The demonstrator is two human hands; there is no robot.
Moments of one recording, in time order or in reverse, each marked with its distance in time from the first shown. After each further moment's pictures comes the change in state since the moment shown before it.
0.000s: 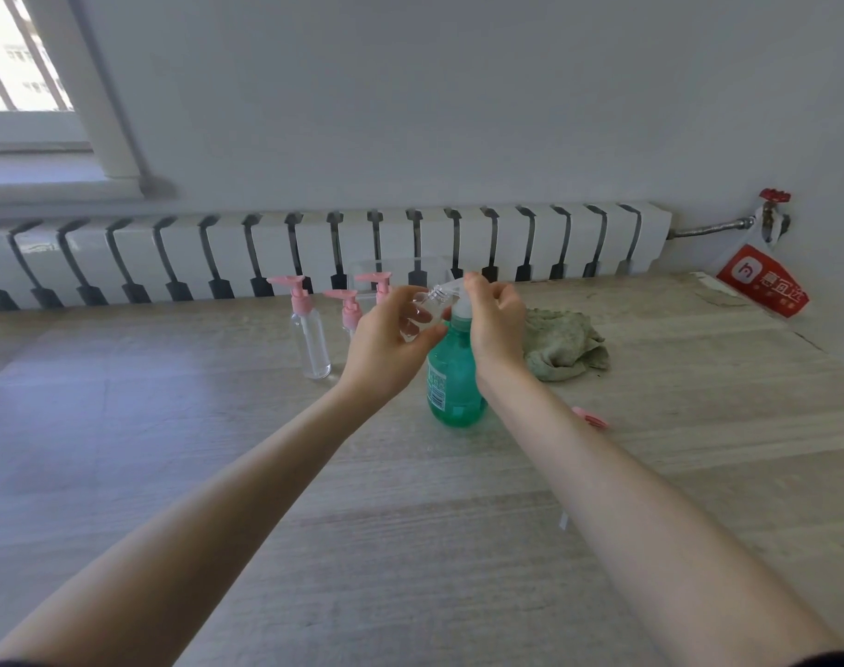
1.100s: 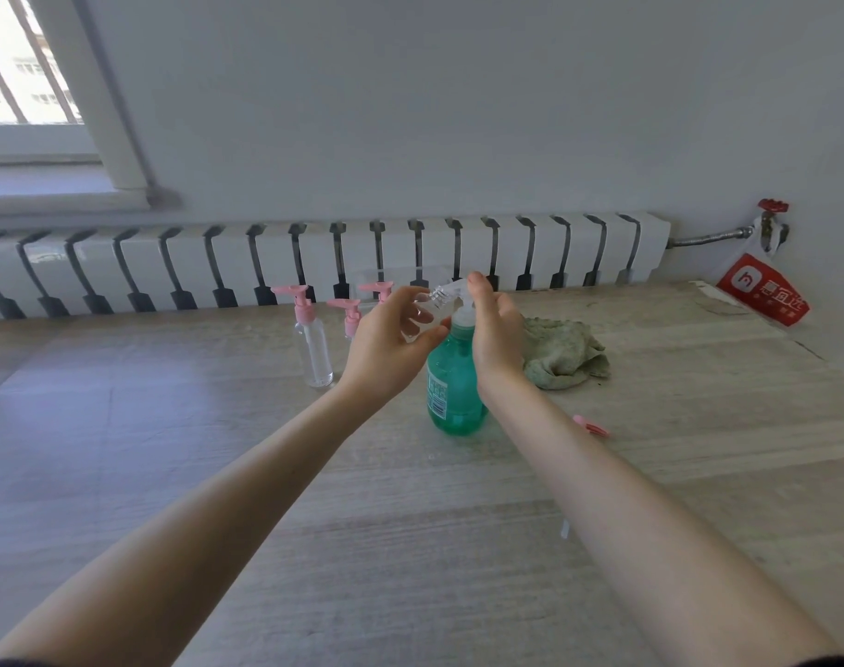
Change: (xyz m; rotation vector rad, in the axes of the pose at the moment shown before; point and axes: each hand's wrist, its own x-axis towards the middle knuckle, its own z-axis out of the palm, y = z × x) left_hand 0.007 0.004 -0.004 0.031 0.018 0.031; right_hand -0.002 -0.004 -0.004 -0.055 0.006 0.000
